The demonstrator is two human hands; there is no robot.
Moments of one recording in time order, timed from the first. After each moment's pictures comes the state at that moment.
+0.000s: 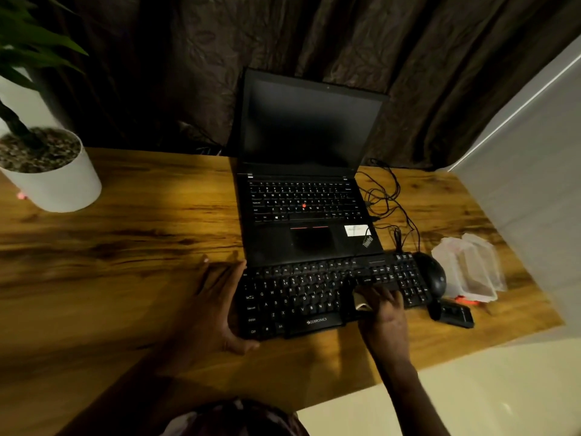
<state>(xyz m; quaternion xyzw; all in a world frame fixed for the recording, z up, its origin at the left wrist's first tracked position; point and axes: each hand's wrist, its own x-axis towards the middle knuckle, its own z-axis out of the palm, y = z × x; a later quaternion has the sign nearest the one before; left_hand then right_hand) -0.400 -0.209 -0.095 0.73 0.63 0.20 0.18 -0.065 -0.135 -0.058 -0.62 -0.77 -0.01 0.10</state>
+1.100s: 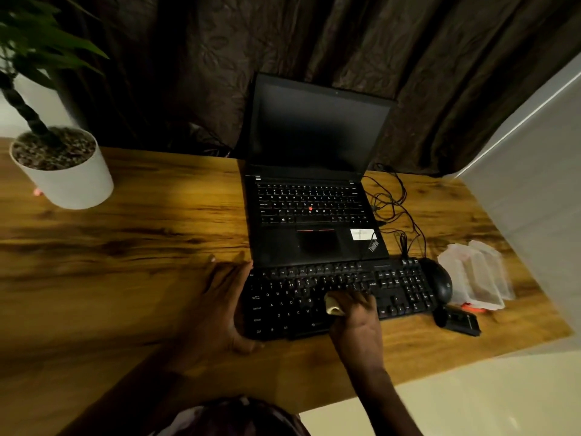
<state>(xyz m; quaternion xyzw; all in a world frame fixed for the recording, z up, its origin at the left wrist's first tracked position) -0.398 -0.212 -0.095 0.71 0.64 0.21 0.21 -0.138 -0.165 -0.036 -0.63 -0.76 0.07 0.12</state>
